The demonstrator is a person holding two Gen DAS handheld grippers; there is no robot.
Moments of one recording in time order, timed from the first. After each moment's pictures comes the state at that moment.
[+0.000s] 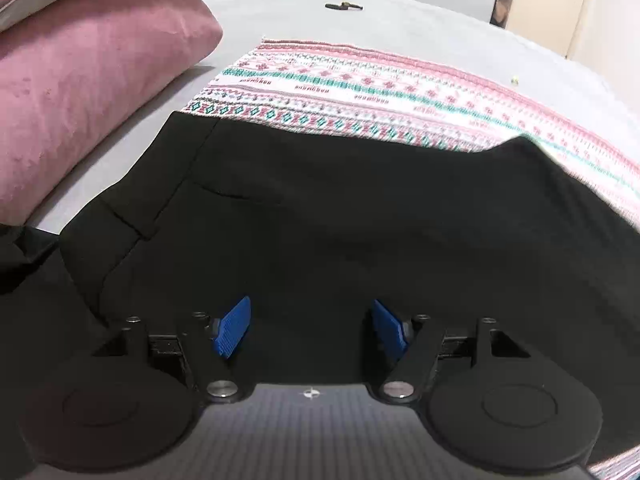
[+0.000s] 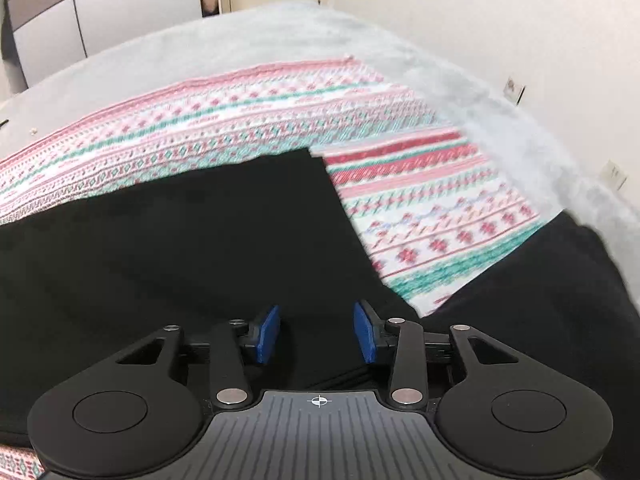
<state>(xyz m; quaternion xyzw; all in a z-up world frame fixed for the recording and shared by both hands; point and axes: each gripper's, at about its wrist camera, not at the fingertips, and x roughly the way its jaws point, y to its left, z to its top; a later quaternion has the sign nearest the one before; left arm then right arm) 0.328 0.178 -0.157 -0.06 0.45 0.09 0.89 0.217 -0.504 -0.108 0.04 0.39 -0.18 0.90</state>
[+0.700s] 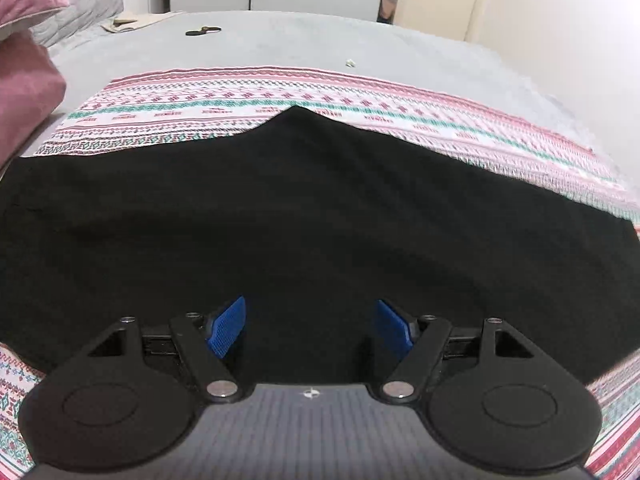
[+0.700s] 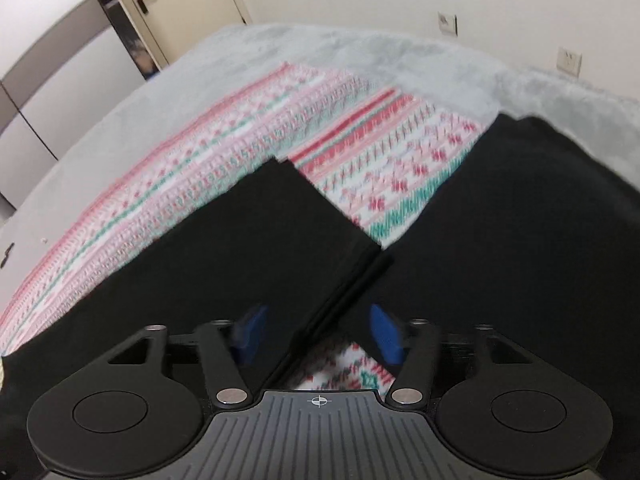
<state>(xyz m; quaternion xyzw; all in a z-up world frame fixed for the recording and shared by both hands) 0.300 0.021 -0.160 -0.01 0.42 -0.05 0.91 0.166 -0.501 -0.096 0.24 0.36 -0.22 0.87</state>
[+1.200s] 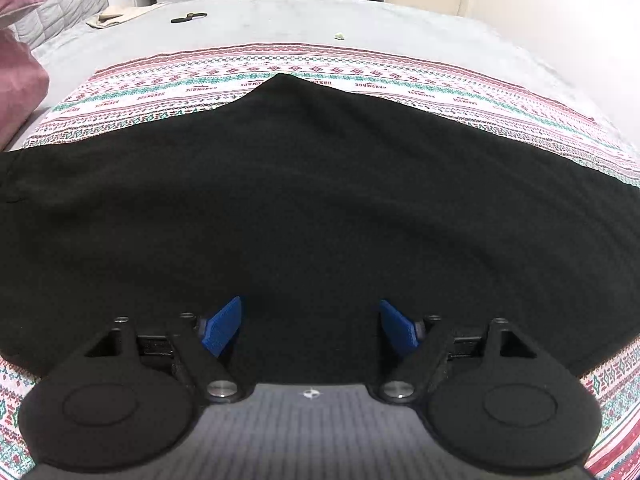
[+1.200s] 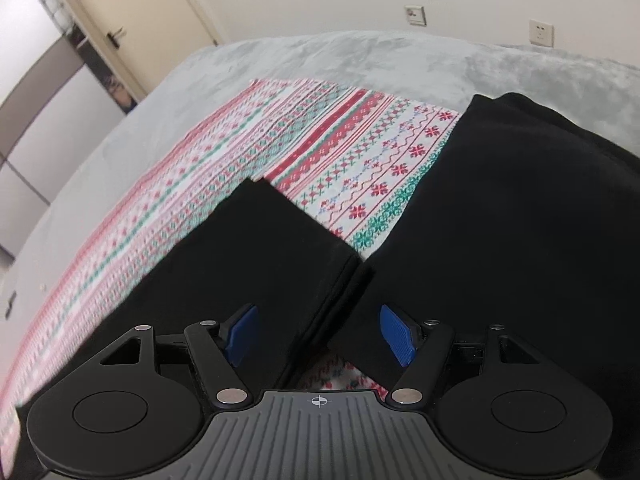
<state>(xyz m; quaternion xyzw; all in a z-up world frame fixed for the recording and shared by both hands) 0.306 0.011 -0.184 0.01 0.44 -0.05 0.90 0.162 -0.519 -0.105 0.30 0.32 -0.25 0.87</state>
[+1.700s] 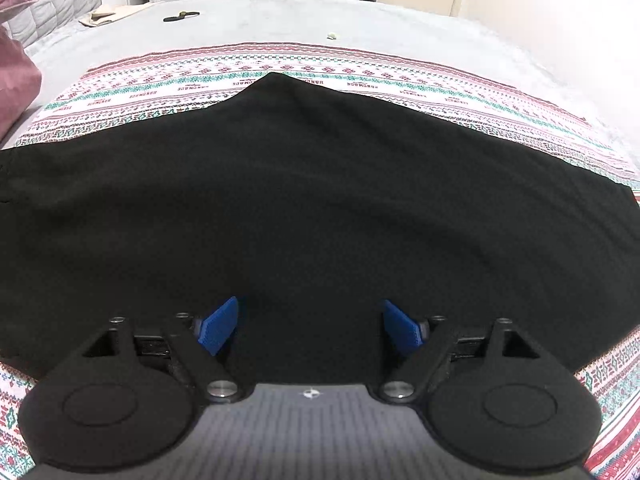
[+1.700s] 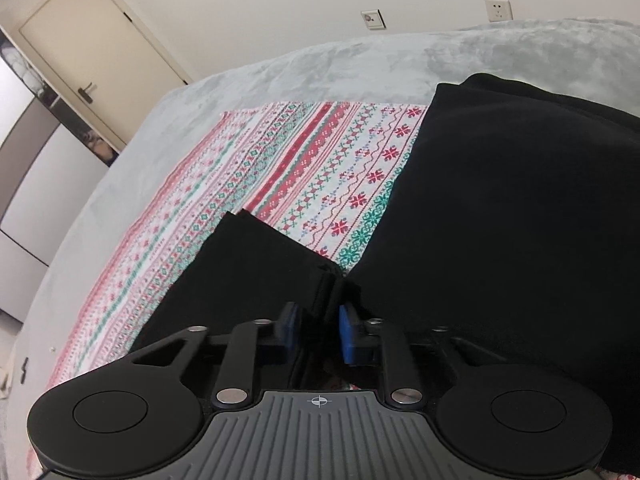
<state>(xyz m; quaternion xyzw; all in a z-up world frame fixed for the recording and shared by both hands) 0.300 0.011 -0.182 0.00 0.44 -0.07 0.89 0.160 -0.529 -0.115 0.36 0.27 -0.28 0.85</state>
